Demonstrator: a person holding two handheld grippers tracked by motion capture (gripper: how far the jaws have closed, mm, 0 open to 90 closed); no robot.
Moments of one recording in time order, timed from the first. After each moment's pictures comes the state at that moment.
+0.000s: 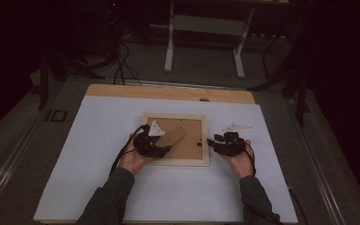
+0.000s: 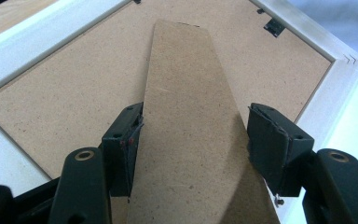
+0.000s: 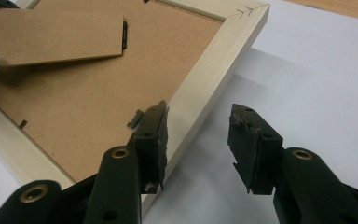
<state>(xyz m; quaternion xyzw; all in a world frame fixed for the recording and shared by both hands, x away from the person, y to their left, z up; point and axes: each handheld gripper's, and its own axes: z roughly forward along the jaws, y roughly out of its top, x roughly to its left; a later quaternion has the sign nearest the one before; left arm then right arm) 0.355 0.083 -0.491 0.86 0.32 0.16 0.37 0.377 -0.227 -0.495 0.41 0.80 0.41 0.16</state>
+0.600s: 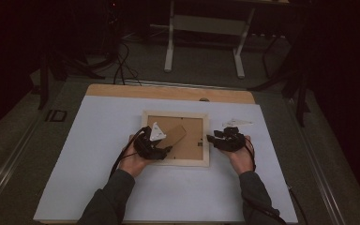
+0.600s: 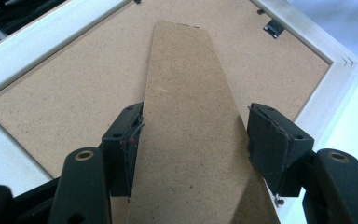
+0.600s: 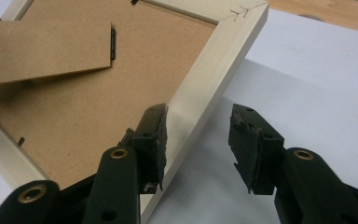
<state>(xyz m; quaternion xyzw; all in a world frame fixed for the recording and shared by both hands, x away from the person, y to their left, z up) 0.344 0.079 -0.485 0.85 0.30 0.20 0.37 0.388 -0.226 -0.485 0.41 0.80 0.41 0.15</state>
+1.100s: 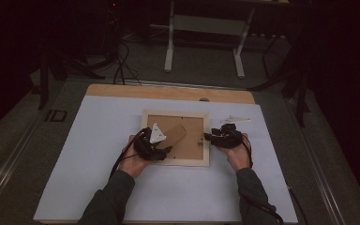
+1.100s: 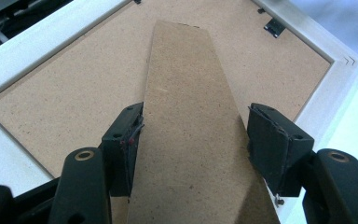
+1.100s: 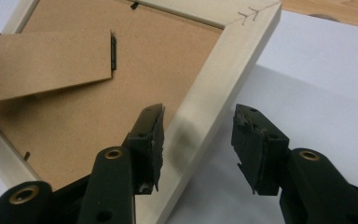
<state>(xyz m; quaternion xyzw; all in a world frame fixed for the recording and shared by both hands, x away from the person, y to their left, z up) 0.340 0.078 -0.485 0.85 0.29 0.22 0.37 0.398 -0.219 -0.485 0.42 0.80 0.42 0.13</state>
